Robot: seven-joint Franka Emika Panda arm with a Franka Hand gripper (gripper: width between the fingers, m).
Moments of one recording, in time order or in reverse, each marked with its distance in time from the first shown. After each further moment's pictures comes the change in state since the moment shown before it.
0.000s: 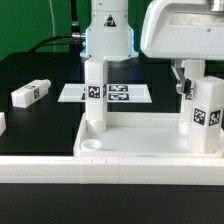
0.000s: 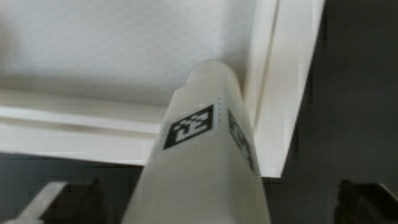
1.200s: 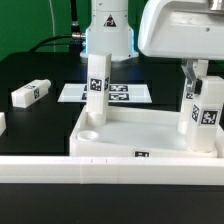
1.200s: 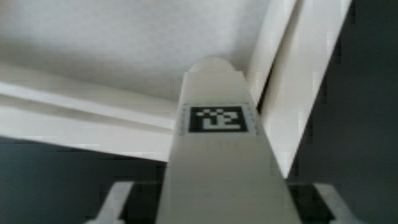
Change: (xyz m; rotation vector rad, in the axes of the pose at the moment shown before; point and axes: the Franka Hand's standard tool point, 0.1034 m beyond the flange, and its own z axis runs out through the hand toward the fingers) arm 0.001 0.003 0.000 -0.006 0.002 0.177
